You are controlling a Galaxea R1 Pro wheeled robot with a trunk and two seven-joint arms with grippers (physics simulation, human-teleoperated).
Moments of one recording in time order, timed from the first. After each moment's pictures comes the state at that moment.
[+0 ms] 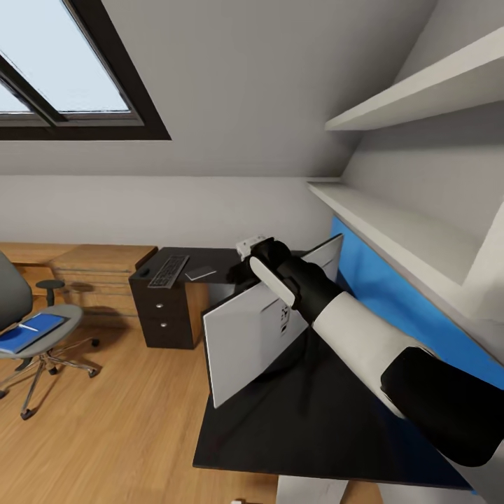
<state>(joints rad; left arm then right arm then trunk) -0.18 0.12 -0.08 -0.22 0.45 -0.37 0.10 -1.30 0.17 0.76 -0.81 -0.58 0.94 -0.19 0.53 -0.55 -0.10</state>
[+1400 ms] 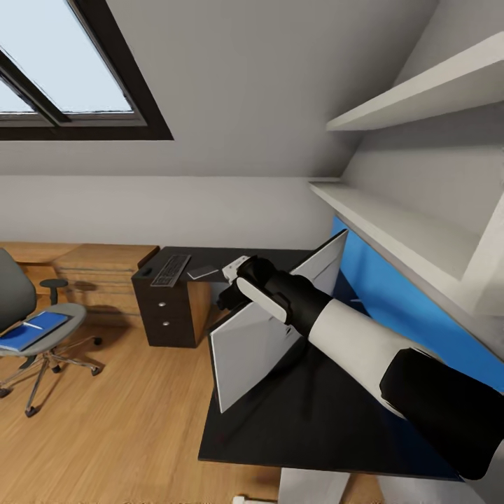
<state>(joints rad) -0.18 0.11 -0.08 -0.22 0.45 -0.37 0.10 -1.30 0.17 1.01 -0.80 -0.74 0.98 -0.18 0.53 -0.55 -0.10</state>
